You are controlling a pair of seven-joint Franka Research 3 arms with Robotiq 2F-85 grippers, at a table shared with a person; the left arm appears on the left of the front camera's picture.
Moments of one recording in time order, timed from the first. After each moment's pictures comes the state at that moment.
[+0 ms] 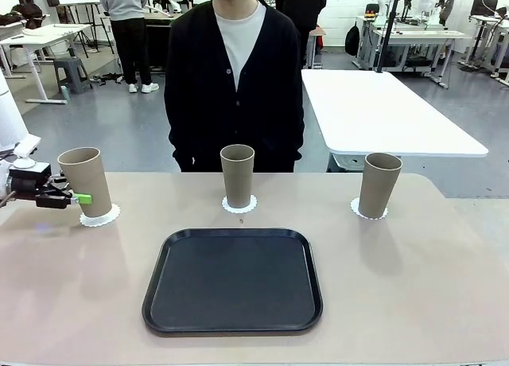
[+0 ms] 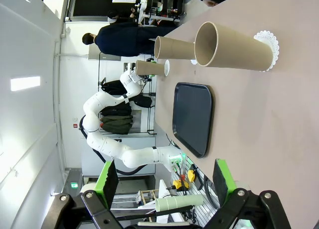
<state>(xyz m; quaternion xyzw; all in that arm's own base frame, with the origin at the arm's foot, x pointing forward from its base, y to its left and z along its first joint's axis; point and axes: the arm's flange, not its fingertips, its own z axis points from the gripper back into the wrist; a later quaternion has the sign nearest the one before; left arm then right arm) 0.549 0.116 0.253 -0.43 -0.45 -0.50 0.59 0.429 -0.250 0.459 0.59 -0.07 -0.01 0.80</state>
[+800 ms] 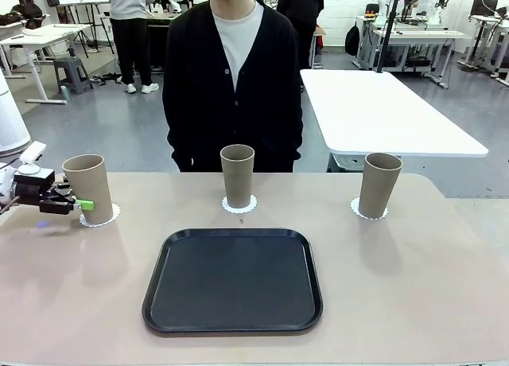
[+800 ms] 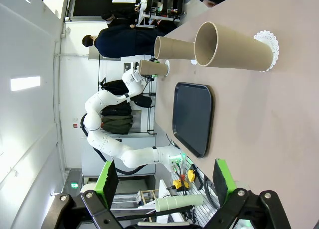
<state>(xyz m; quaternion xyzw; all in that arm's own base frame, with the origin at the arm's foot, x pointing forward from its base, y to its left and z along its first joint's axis) 0.553 0.117 0.237 -0.44 -0.44 -0.51 0.60 0.429 -0.250 0.459 0.59 -0.07 -0.01 0.80</state>
